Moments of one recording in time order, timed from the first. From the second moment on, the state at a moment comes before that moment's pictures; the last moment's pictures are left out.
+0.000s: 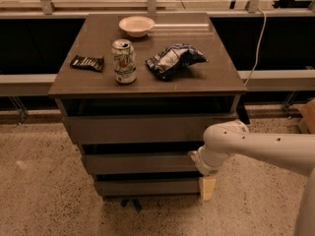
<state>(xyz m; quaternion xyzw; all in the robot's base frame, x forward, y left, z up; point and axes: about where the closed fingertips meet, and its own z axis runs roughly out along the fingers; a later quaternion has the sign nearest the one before) 0.518 -0.162 0.488 -0.75 0.65 0.05 0.09</state>
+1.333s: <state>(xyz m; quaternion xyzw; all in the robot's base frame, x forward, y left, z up) 0.528 -0.168 0.447 -0.76 0.63 -0.03 0.13</state>
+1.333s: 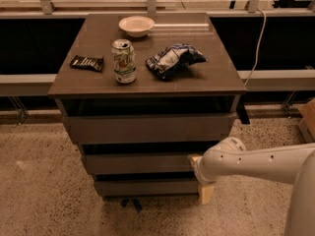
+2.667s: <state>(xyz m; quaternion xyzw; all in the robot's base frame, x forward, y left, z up) 0.550 -0.163 0.468 -0.74 0.63 -0.03 0.24</state>
